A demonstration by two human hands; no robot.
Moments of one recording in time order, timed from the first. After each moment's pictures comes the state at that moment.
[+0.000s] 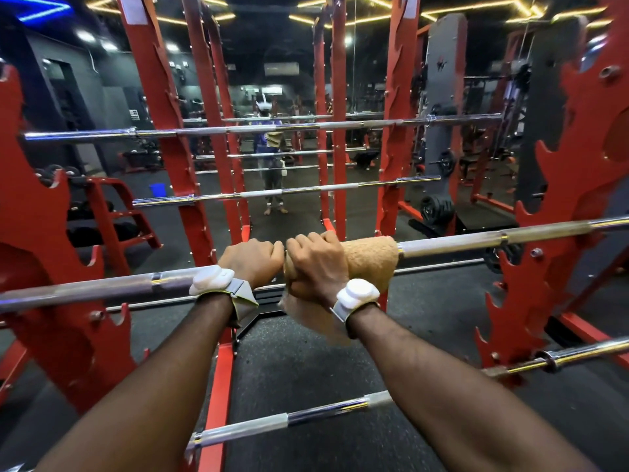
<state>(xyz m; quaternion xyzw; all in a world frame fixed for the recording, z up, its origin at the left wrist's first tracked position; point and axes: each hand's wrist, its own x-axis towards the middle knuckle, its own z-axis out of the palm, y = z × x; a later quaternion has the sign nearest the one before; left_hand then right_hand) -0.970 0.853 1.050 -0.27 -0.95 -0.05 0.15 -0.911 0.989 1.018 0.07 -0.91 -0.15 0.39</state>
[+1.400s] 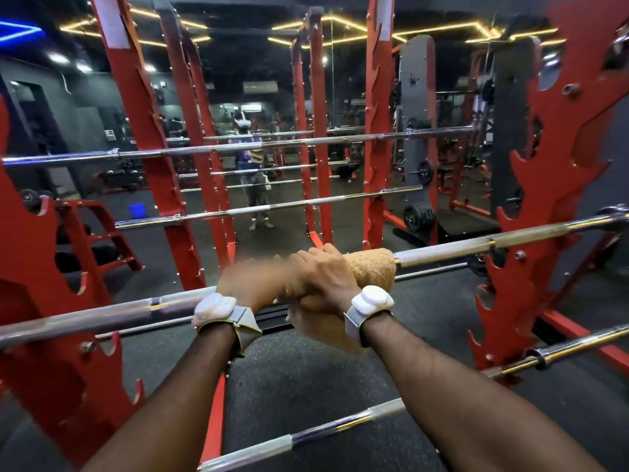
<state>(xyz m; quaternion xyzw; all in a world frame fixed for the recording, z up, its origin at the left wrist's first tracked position) -0.967 0.848 1.044 -0.26 -0.94 -0.07 0.19 -0.908 0.998 1.023 0.08 -0.92 -0.14 0.35</state>
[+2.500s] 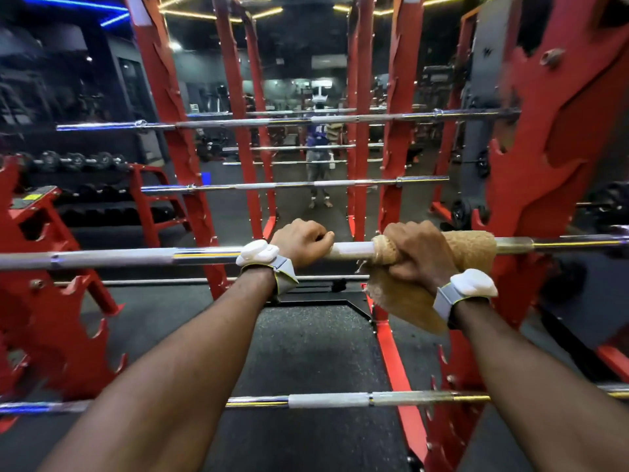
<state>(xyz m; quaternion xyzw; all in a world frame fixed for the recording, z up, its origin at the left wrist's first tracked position) -0.877 1.113 1.050 -0.32 -0.92 -0.17 0.15 -0.791 1.349 1.025 0.08 -0.93 -0.12 0.35</state>
